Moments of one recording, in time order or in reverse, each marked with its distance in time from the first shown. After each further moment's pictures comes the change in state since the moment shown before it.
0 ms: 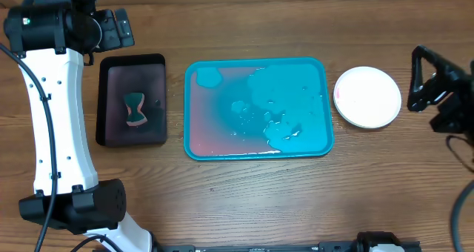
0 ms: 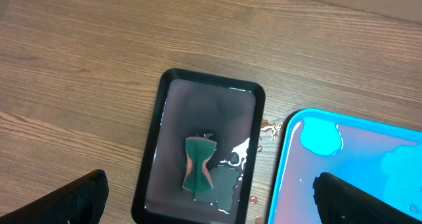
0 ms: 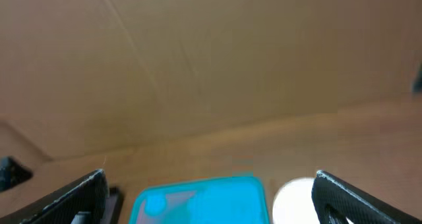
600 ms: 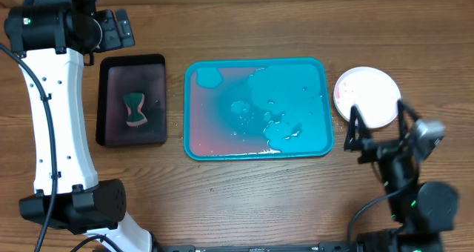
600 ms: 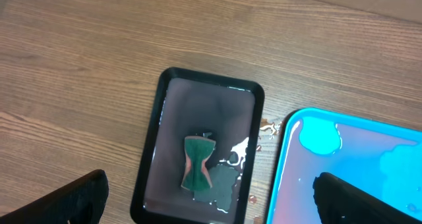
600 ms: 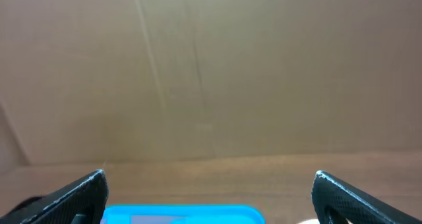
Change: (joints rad) left arm 0.000 0.000 -0.002 0.000 0.004 -0.003; right arm 0.068 -0.664 -1.405 1.068 0.004 -0.069
